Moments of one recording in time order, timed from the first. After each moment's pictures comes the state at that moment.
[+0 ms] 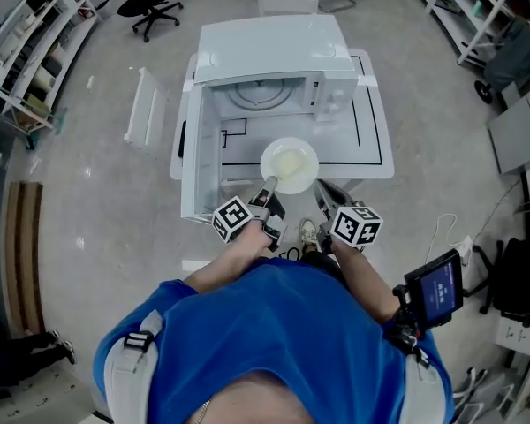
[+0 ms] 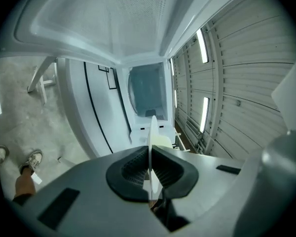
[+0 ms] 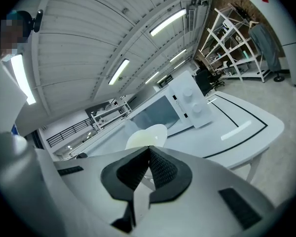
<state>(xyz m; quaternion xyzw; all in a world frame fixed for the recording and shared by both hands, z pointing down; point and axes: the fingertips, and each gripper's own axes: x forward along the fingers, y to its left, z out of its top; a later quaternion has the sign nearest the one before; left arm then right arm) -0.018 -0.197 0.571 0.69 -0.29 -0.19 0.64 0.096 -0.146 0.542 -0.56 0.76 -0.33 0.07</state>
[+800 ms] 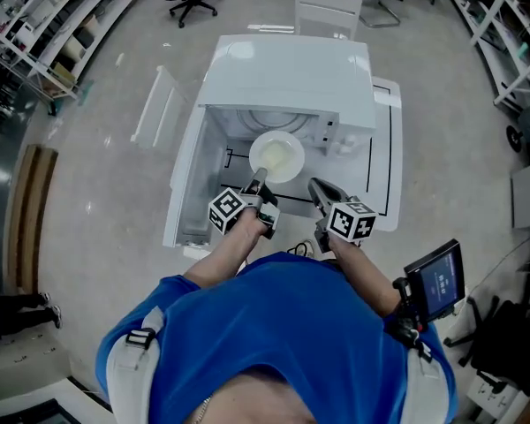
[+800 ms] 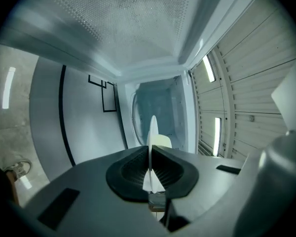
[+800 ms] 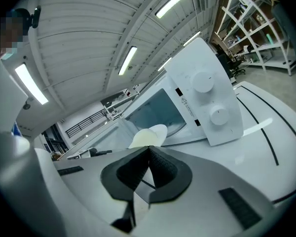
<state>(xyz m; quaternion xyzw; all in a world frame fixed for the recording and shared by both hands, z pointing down) -0.018 -0.333 0.597 0.62 -0.41 -0.27 0.61 0.122 -0.280 0.557 -0.46 0.82 -0.34 0.02</state>
